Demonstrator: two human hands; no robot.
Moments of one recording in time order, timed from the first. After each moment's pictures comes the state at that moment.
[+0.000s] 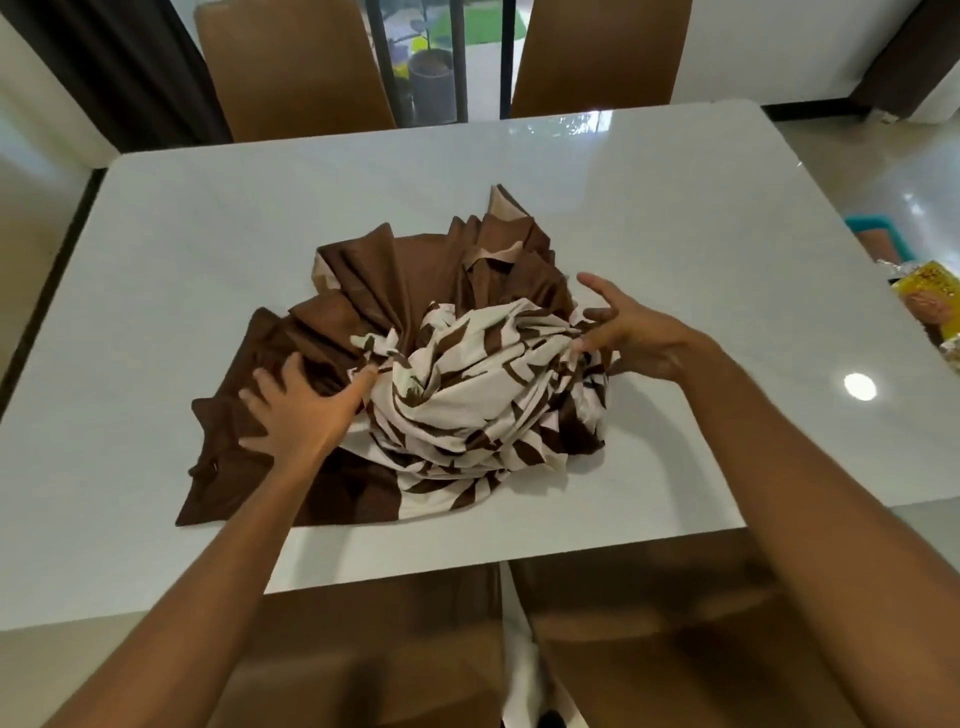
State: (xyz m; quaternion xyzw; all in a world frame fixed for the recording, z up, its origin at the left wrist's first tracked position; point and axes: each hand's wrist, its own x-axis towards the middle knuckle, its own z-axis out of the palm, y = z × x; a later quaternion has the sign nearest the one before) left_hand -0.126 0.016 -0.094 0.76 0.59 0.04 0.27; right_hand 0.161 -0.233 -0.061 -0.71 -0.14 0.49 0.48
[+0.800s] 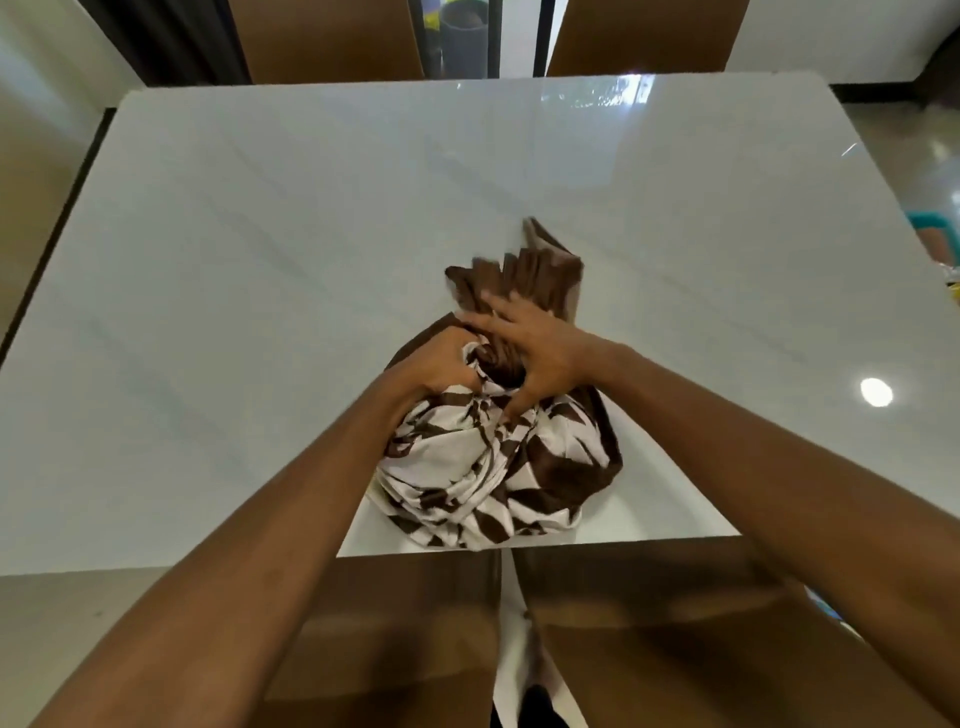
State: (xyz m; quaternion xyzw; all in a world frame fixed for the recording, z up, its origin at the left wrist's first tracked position) left_hand -0.039 -0.014 -0.102 0.85 0.18 -0.10 0.48; right_hand 0.107 -0.150 -0.106 -0.74 -0.62 0.24 0.06
